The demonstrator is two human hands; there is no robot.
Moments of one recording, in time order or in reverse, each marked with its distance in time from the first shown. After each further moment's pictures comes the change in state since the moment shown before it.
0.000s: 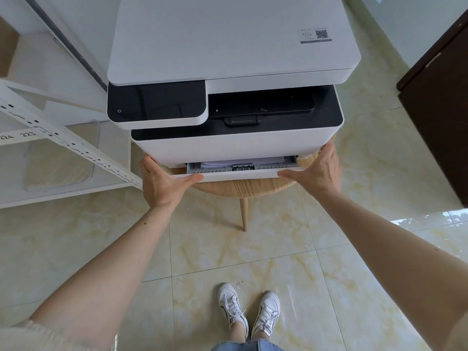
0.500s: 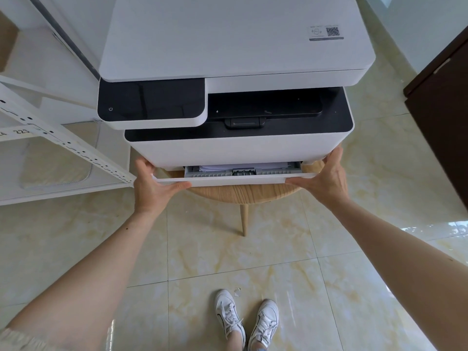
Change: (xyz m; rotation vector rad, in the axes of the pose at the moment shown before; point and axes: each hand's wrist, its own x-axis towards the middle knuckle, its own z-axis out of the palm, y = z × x) left_hand 0.021 -0.040 0.007 -0.386 -0.140 0.123; right_hand 0.010 0.019 0.007 0.213 -0.069 -0.133
